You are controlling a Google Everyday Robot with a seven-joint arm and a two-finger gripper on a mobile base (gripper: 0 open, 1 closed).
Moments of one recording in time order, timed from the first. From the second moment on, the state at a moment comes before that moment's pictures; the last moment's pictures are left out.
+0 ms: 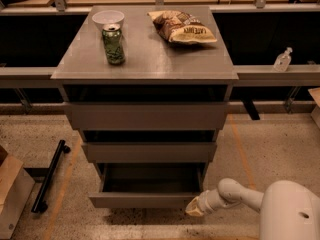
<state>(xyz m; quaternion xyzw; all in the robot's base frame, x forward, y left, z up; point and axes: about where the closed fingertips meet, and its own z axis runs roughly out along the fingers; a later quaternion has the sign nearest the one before) 0.523 -0.153 0.181 -0.55 0.77 0.24 0.21</state>
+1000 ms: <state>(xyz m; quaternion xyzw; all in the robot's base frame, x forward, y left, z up) 0.581 -0.157 0.185 -0.55 0.77 0.21 0.25</state>
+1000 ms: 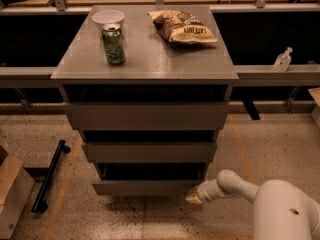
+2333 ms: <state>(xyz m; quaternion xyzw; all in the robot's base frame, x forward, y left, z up) 0.625 -0.138 0.157 -0.55 0.75 0.22 0.29</state>
